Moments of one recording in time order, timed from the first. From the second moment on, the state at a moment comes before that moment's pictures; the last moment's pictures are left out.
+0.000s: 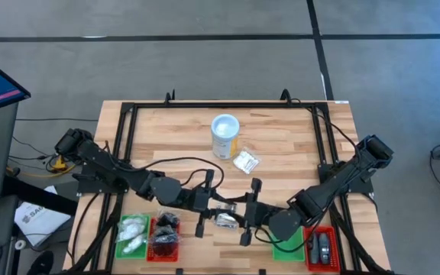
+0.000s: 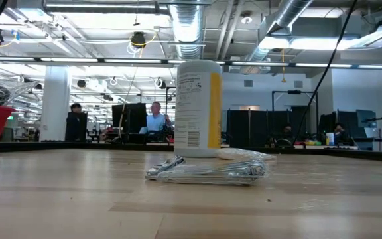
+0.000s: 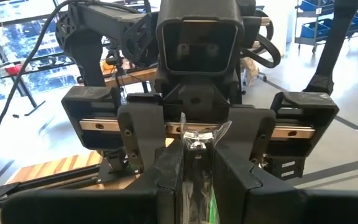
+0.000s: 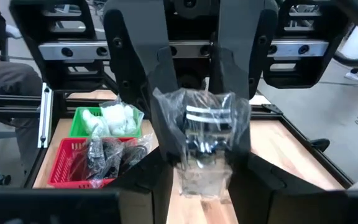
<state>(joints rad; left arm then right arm) -0.46 1.55 1.20 0.30 -0.32 0.16 0.64 1.66 1.36 -0.06 0.86 0.11</state>
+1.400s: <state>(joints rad) -0.46 1.53 1.20 0.28 -0.39 0.21 0.65 1.66 1.37 -0.08 0.87 0.08</state>
